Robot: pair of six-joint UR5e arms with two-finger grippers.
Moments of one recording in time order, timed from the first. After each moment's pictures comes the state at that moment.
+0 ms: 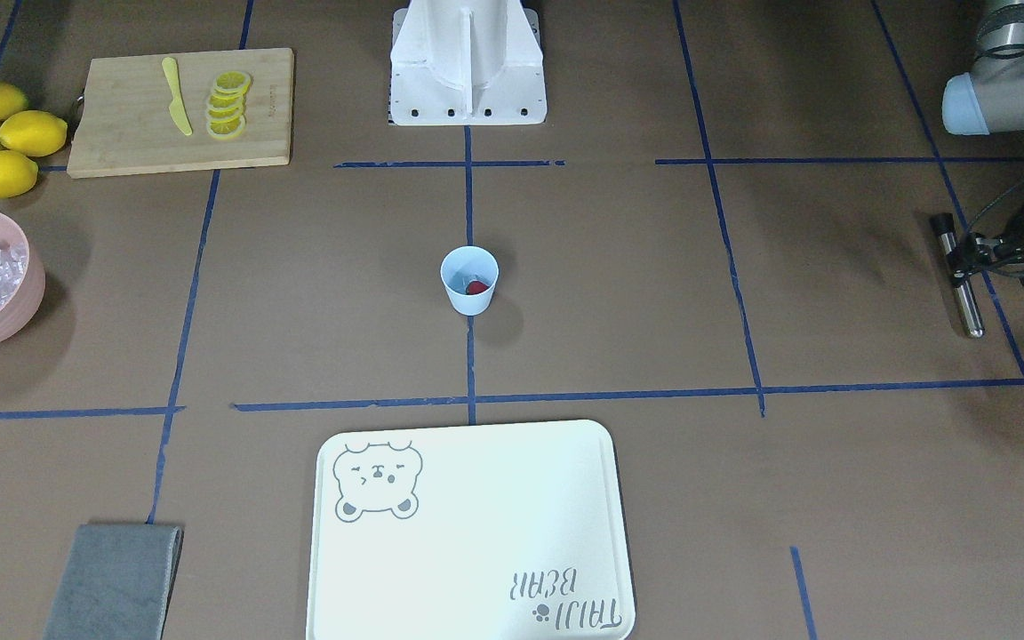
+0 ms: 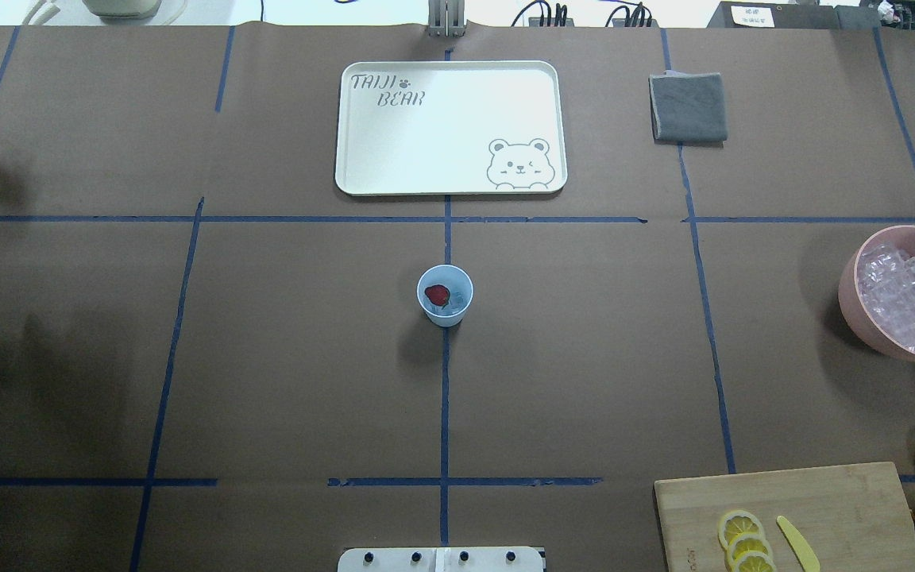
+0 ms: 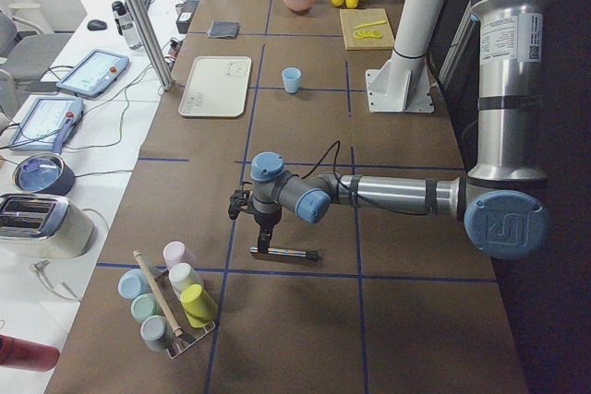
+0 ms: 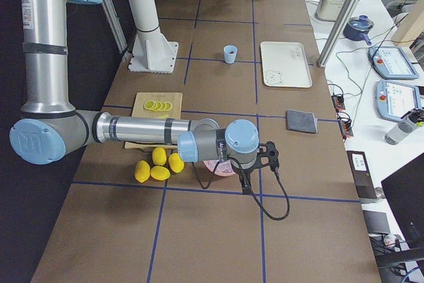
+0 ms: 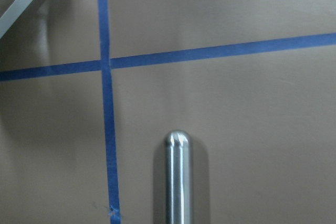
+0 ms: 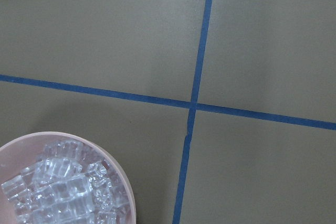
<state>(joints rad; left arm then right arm) -1.16 -1.50 -1.62 -1.95 -2.12 -0.42 1.61 -1.61 1.61 -1.42 2.42 -0.05</state>
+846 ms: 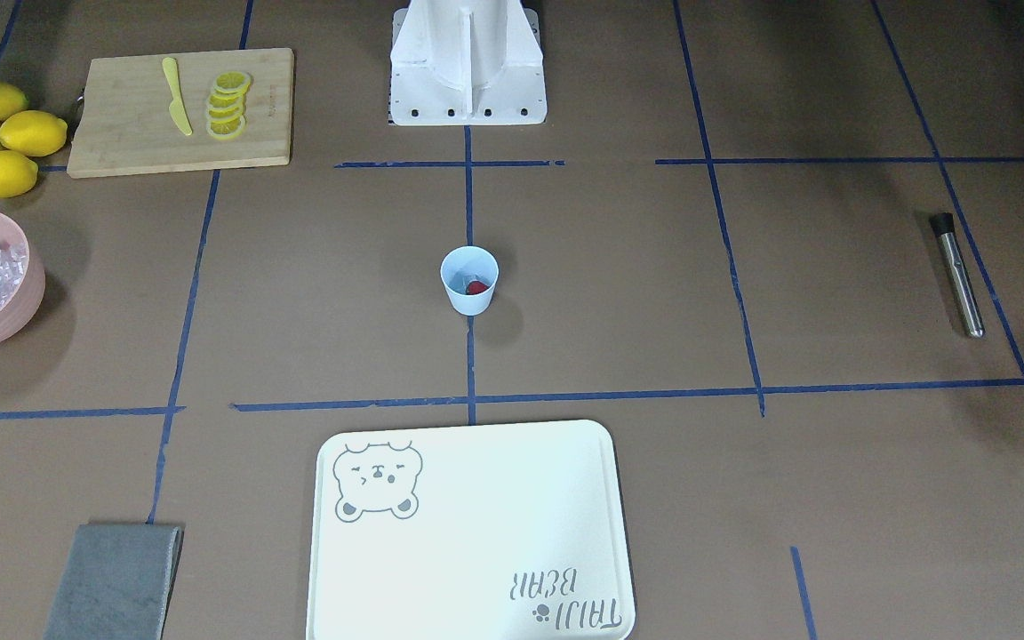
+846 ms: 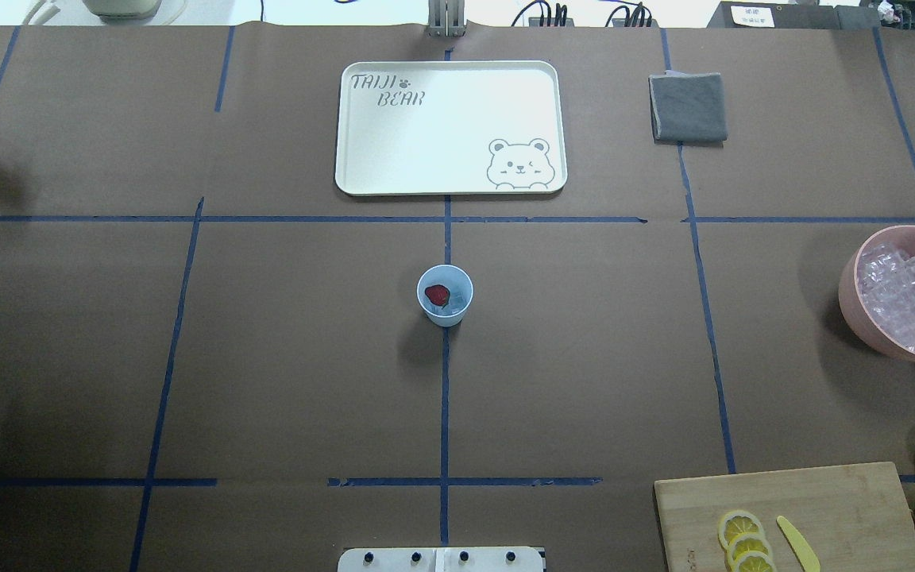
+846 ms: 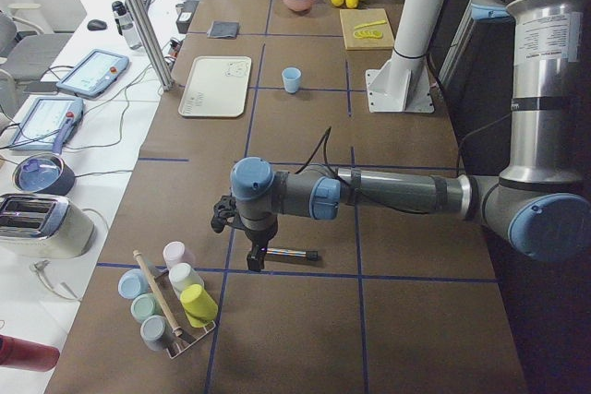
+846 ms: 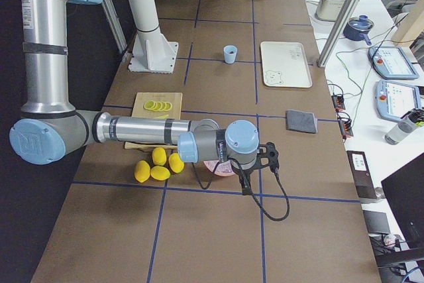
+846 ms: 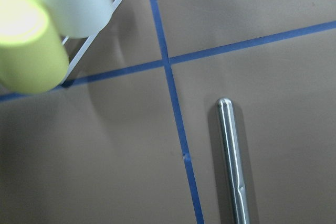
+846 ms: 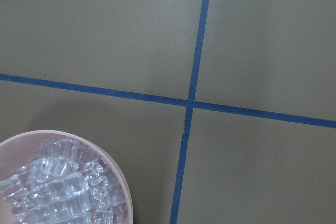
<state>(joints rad) -1.55 -1.50 -1.65 -1.59 -2.38 0.10 1.61 -1.62 1.61 -1.42 2.42 -0.05</state>
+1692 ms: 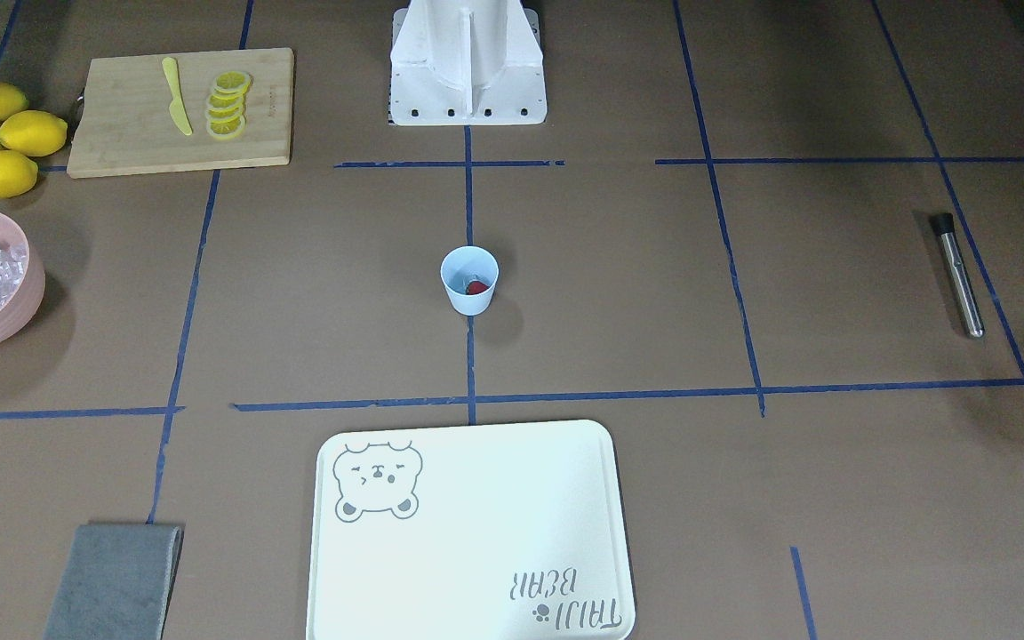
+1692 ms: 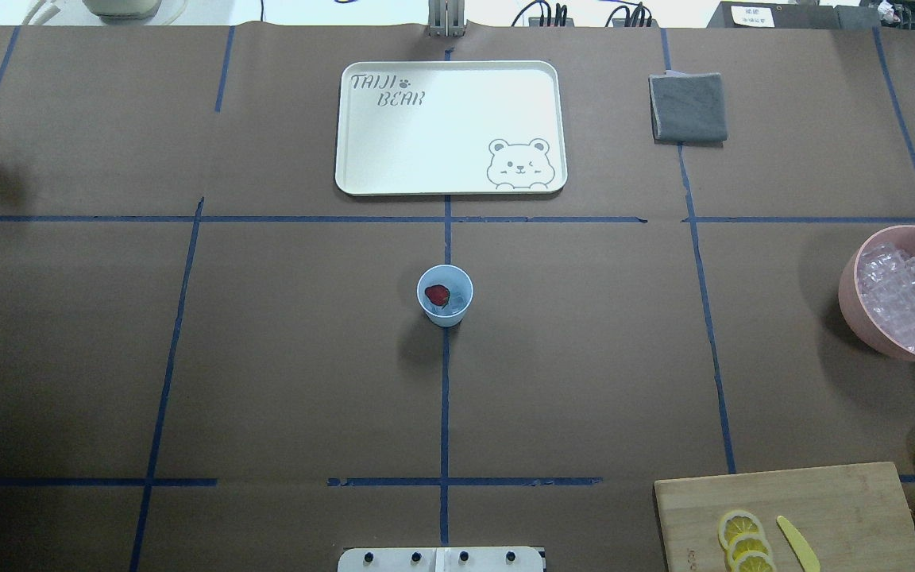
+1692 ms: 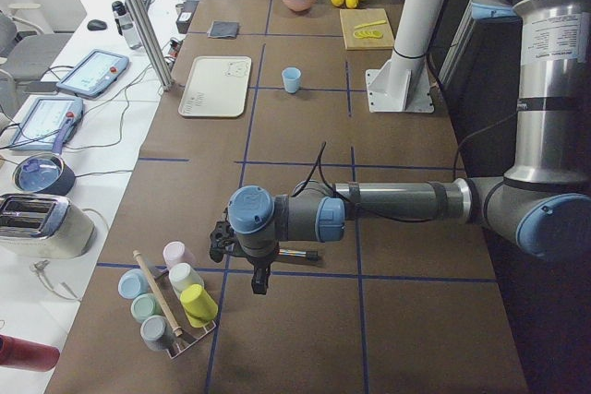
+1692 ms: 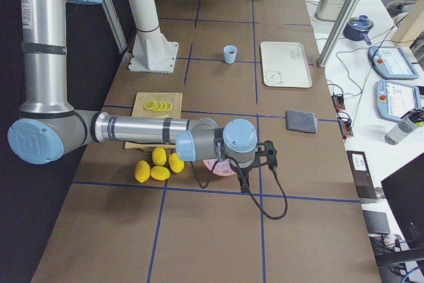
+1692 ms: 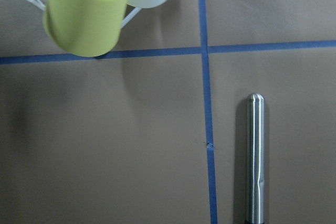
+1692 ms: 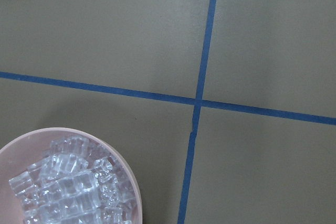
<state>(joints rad) -1.62 -1.51 -1.61 -1.59 -2.39 0.06 1.61 -1.62 1.63 -1.42 2.44 -0.05</state>
